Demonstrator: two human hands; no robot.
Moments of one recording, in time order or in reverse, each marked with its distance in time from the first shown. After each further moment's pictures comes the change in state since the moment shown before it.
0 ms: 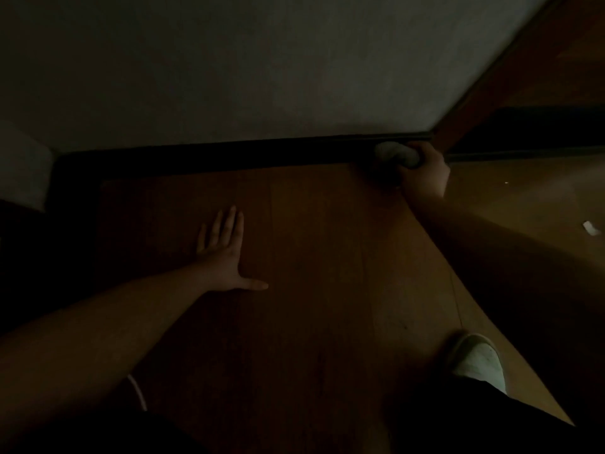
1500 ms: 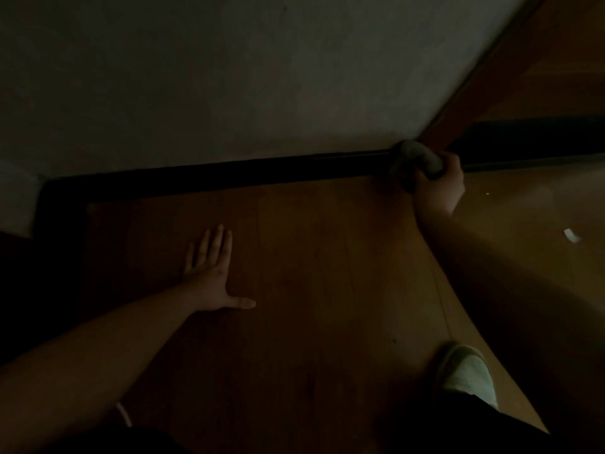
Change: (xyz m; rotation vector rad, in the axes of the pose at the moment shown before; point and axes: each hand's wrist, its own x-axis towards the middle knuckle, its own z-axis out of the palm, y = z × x) left_hand -0.005 0.001 -0.003 -0.006 -0.028 0.003; right_hand 0.001 0.010 -0.033 0.138 0.229 0.151
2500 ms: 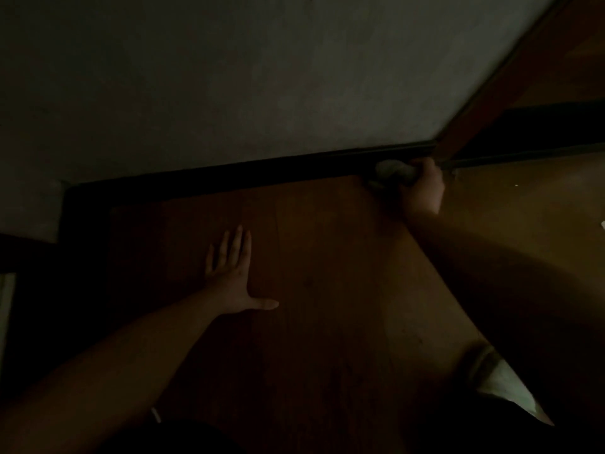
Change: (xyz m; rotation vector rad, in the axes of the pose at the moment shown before) left_hand -0.005 0.002 -0.004 -0.026 -0.018 -0.012; right_hand -0.020 0.001 0.052 -0.165 -0.168 -0.073
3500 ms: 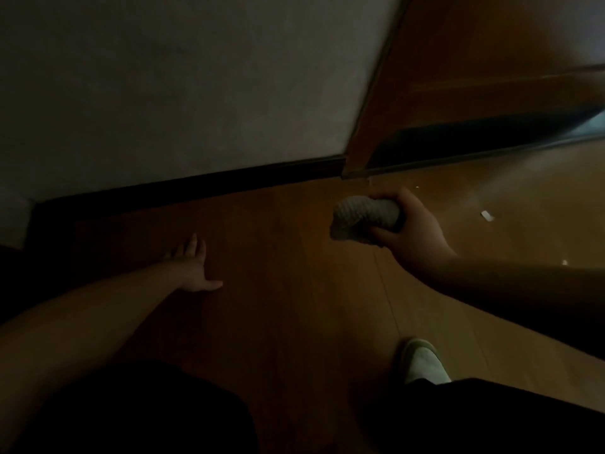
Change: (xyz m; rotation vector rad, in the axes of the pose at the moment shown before) left_hand -0.019 0.036 -0.036 0.179 -0.142 -0.151; right_hand -0.115 -0.017 -0.216 0.092 -0.335 -0.277
